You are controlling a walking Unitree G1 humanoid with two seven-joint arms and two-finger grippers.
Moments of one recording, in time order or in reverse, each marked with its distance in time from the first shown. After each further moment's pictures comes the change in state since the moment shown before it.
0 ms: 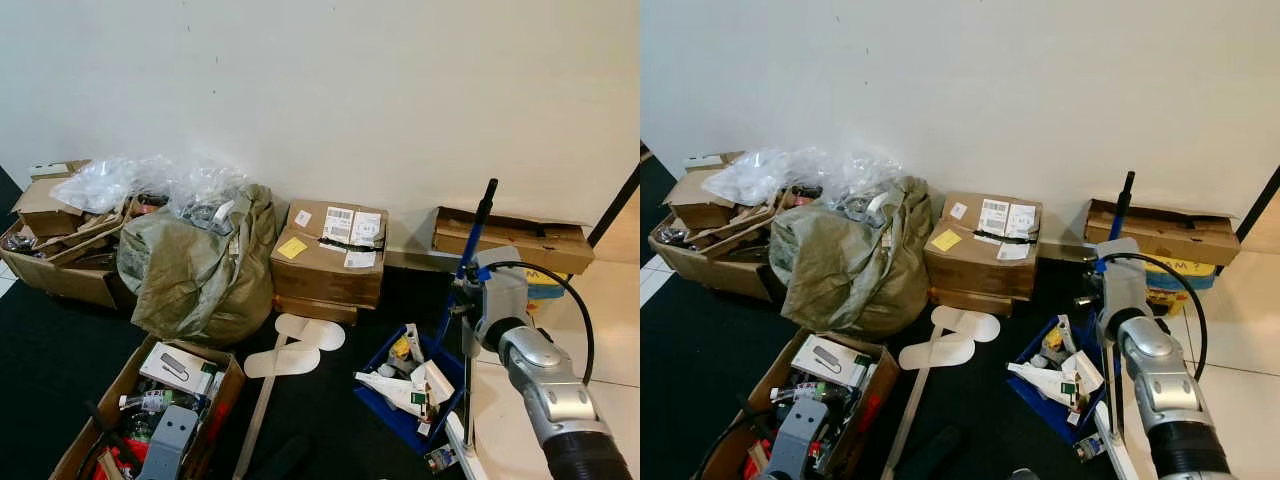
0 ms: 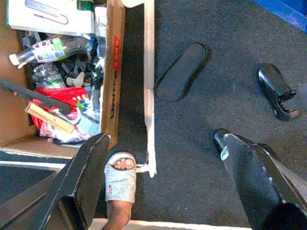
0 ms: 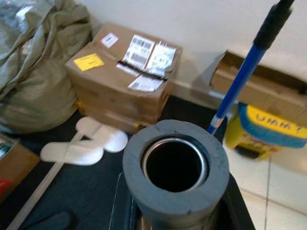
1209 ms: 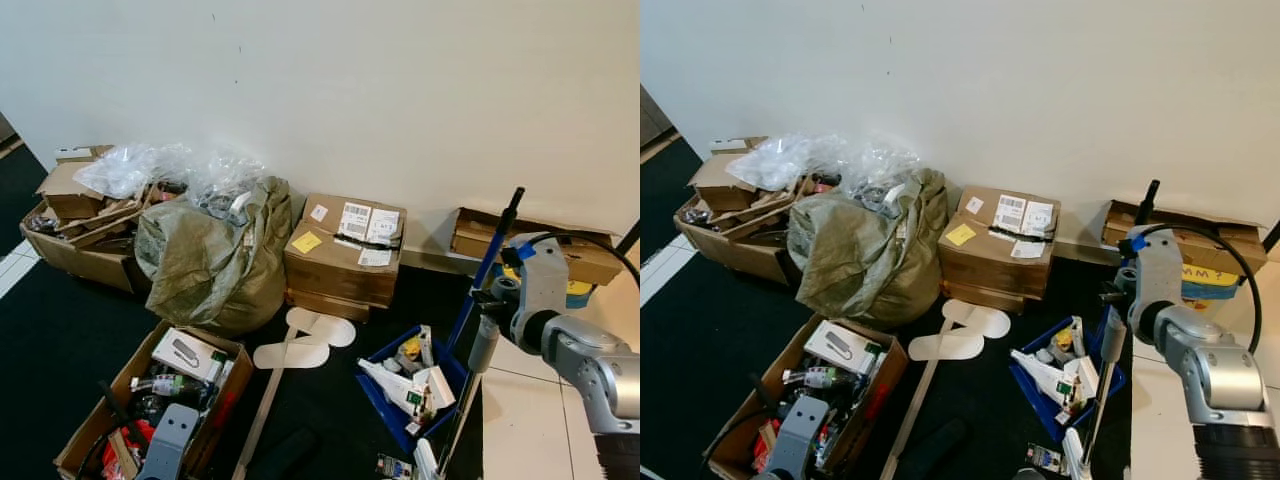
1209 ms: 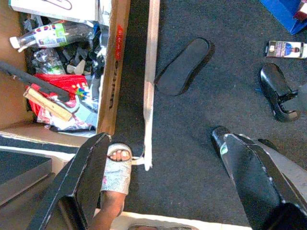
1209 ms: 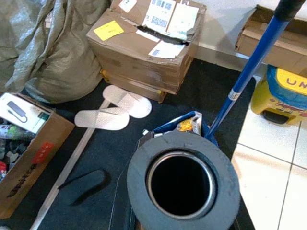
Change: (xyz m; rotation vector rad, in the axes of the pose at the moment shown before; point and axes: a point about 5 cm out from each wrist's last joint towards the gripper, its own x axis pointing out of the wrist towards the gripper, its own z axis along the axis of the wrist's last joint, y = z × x) left arm 0.000 0.000 0.000 0.006 0.002 -0.002; right arm -0.033 -0.025 0.026 0.116 0.191 0.027
